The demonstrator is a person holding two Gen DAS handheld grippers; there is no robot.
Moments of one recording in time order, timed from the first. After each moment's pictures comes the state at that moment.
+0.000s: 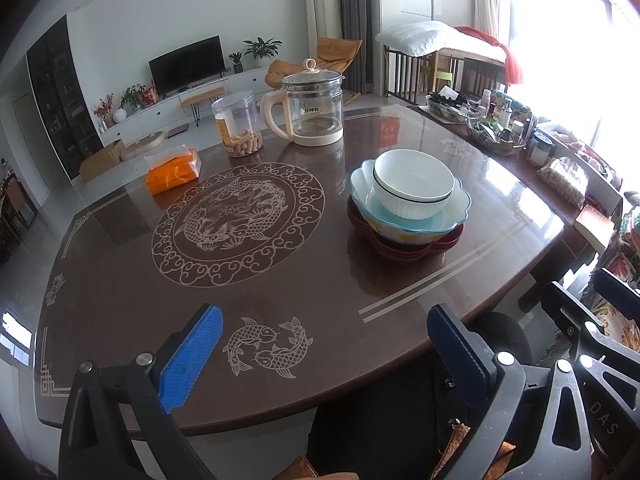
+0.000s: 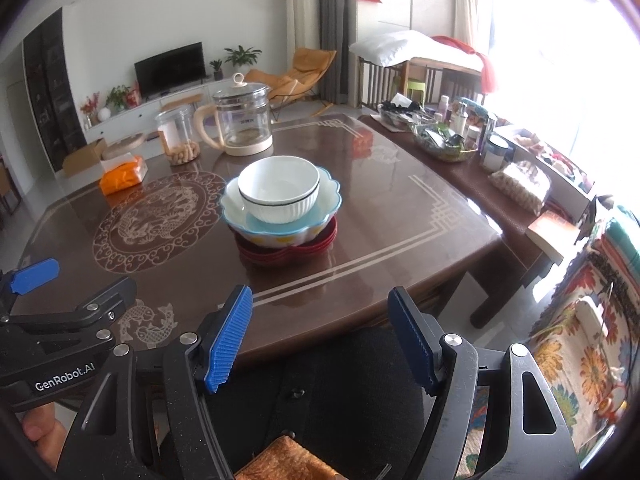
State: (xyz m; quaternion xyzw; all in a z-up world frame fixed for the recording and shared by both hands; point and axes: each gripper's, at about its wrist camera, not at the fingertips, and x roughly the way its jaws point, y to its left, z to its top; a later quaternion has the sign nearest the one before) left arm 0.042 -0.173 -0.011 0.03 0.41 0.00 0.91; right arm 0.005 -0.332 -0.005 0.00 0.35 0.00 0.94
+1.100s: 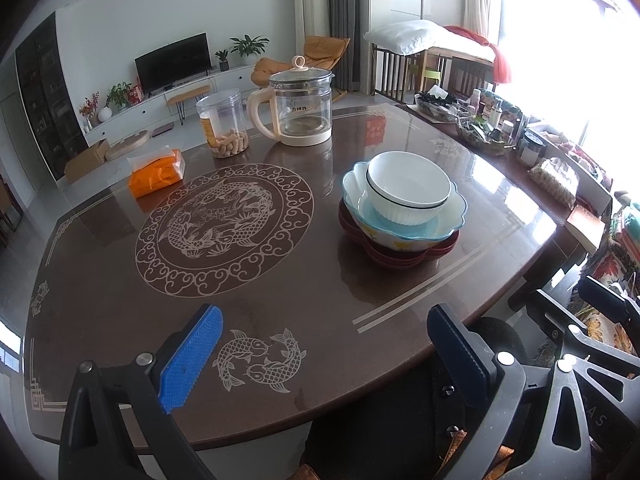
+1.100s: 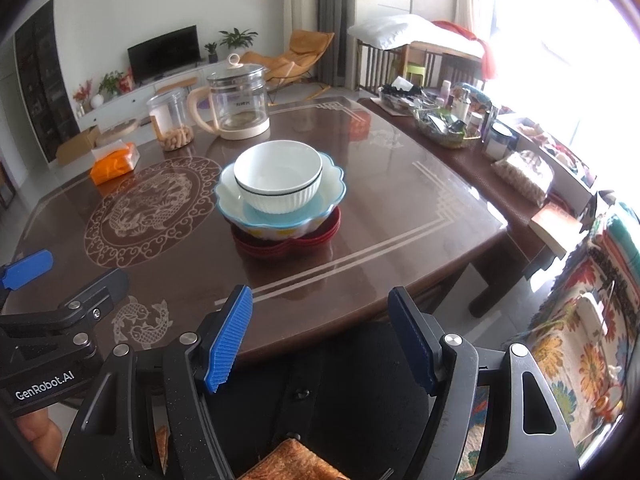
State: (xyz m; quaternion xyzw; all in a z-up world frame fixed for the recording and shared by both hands) left arm 0.065 -0.165 -0.017 0.02 0.41 -0.03 0.91; right arm 0.024 -0.328 -0.011 0.01 0.38 -0.01 0.92
